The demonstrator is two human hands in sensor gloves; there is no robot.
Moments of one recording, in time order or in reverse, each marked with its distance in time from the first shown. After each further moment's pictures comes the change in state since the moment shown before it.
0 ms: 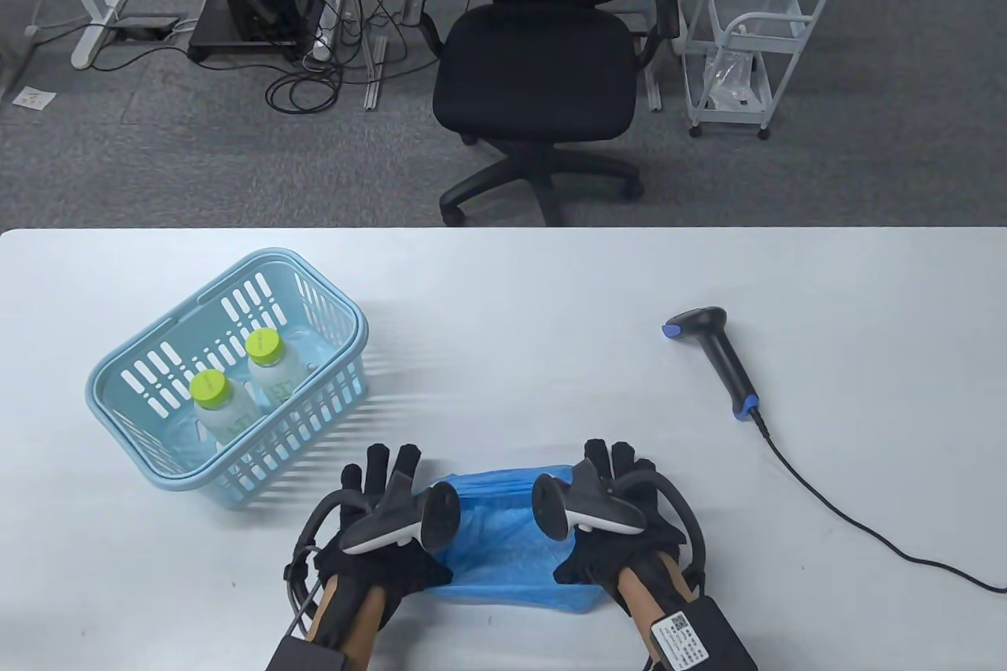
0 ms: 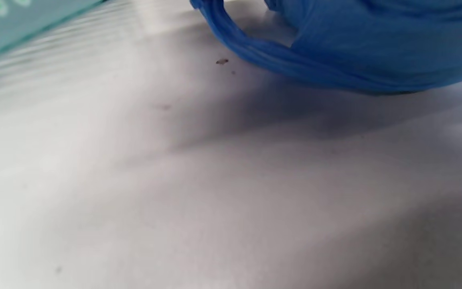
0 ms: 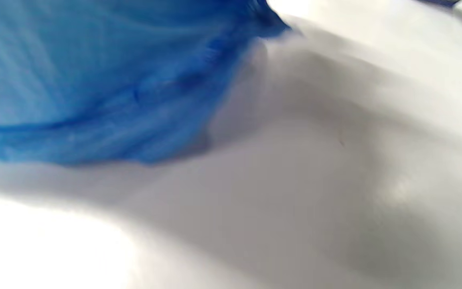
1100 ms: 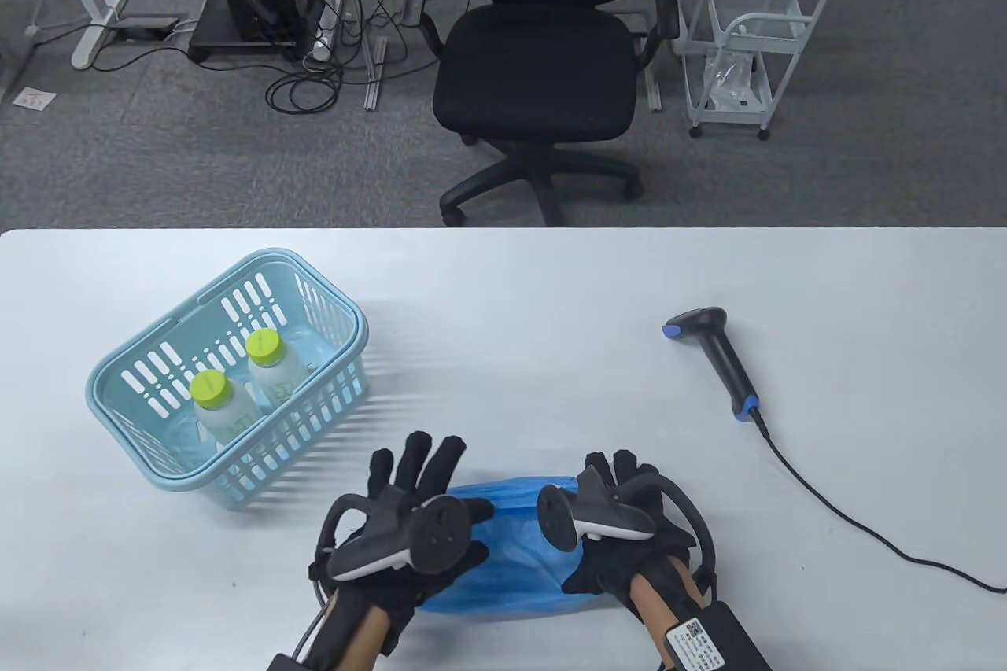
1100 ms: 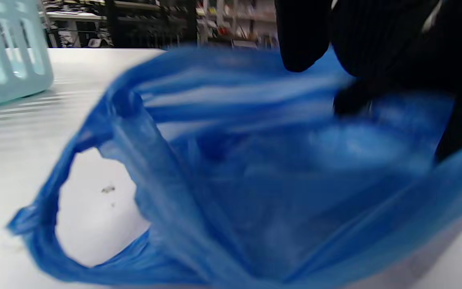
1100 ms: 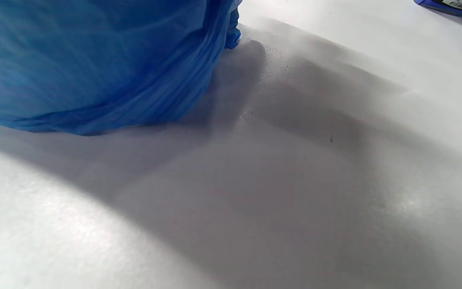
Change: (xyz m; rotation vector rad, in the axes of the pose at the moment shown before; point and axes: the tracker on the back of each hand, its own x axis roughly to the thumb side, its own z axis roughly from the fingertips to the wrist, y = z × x) left_hand 0.044 0.029 0.028 0.291 -0.190 -0.050; right_hand 0.005 0.002 0.009 -0.018 -0.064 0.060
